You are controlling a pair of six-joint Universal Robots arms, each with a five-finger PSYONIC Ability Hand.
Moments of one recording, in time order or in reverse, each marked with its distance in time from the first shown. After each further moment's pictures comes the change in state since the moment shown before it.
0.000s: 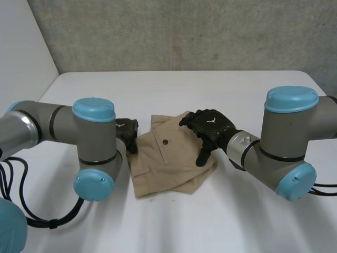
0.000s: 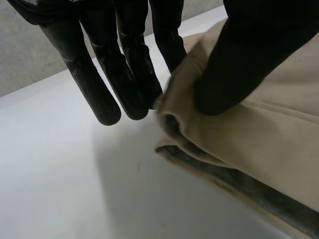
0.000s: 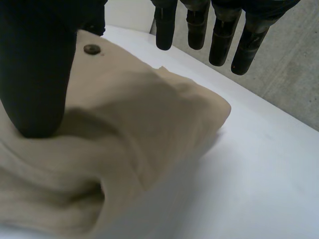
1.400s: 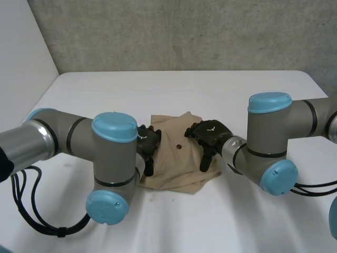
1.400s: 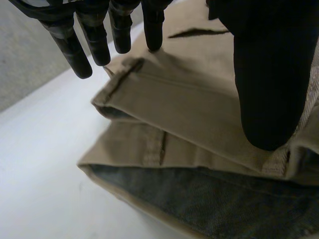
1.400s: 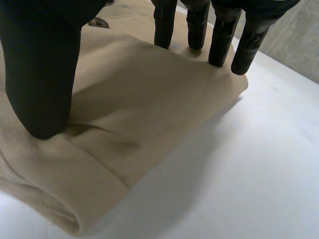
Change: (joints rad) left arm -0.134 0.048 -0.076 0.021 -0.009 0.143; right arm 0.015 0.173 -0.173 0.113 0.100 -0.035; left_hand -0.868 -0.967 -0.941 -0.958 -0.898; right_hand 0.000 0.000 0.000 0.000 0.000
